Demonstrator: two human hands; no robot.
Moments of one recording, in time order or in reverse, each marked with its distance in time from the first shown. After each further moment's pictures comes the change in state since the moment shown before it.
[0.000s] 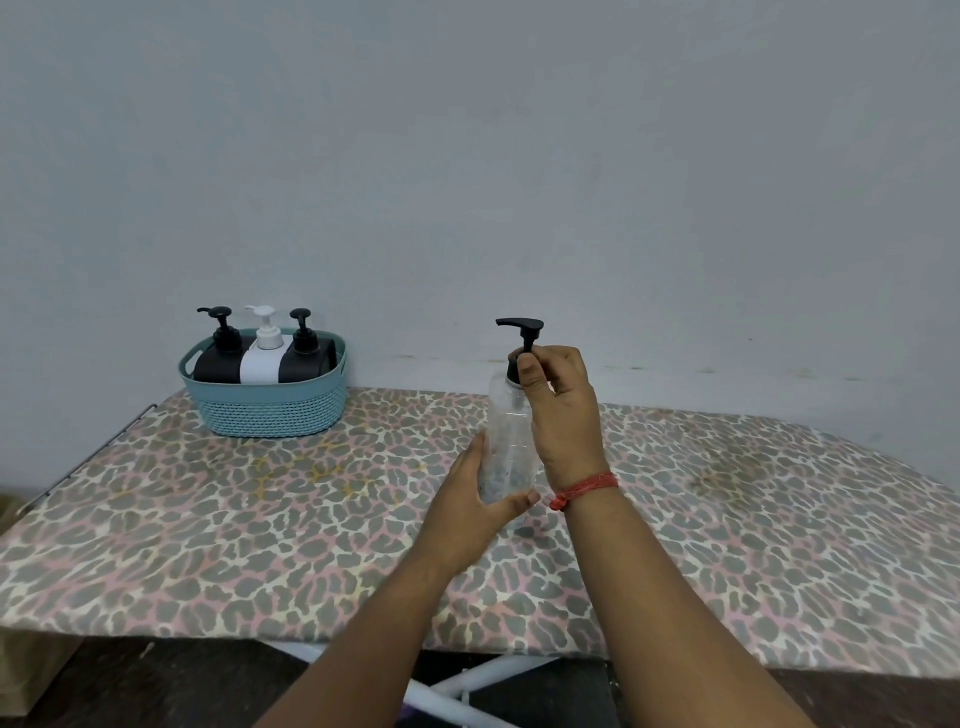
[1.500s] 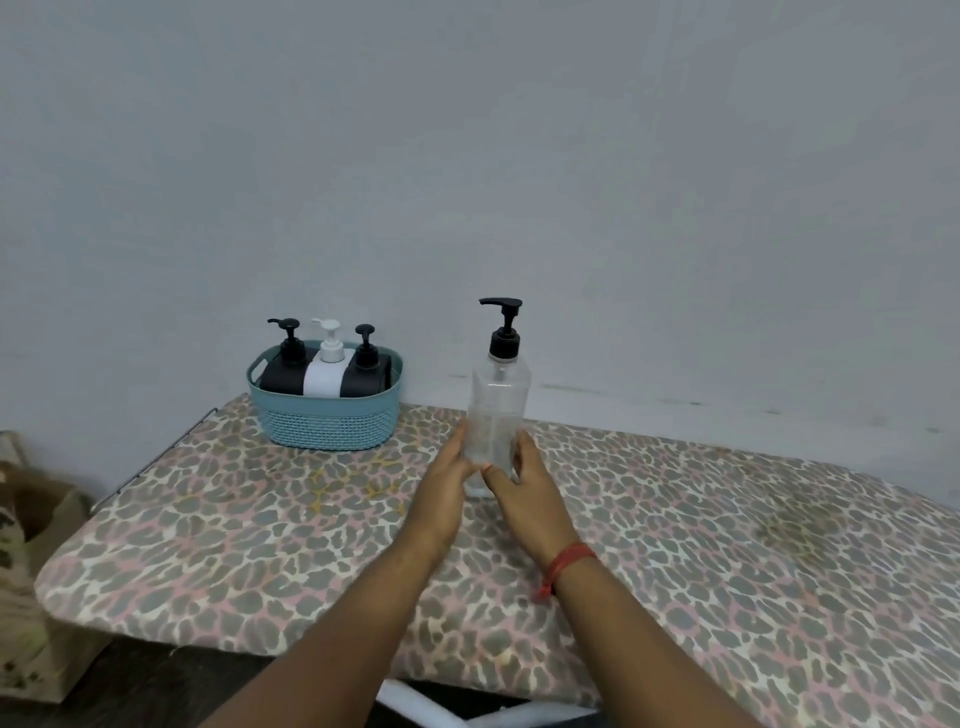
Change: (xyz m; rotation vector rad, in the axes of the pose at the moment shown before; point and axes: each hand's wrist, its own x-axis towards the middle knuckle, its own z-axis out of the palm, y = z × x) left_hand 0.027 -0.012 -0.079 -0.371 0.164 -0.119; right_hand -0.044 0.045 0.069 -0.262 -0.302 0.332
